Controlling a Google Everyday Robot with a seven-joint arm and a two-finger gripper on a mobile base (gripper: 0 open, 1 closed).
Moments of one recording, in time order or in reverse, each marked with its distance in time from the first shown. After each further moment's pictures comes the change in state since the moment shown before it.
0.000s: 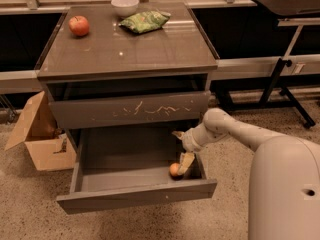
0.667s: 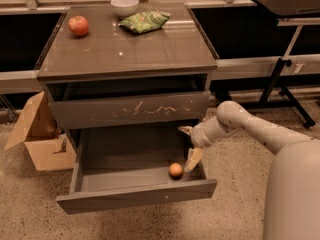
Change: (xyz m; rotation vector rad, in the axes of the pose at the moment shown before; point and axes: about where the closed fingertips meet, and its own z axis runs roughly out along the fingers) arm -0.010 0.010 -0.057 -0.011 -0.060 0.021
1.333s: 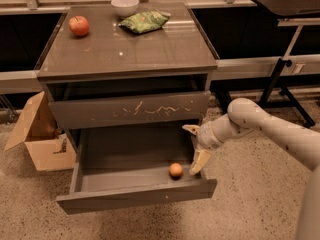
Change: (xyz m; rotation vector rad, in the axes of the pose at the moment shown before) arm -0.036 0.038 -0.050 0.009 -0.030 -0.001
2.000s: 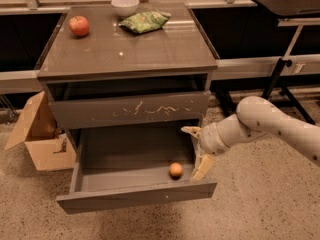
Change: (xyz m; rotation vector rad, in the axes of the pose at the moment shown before) arm -0.062 0.057 -0.046 -0.017 -0.052 0.016
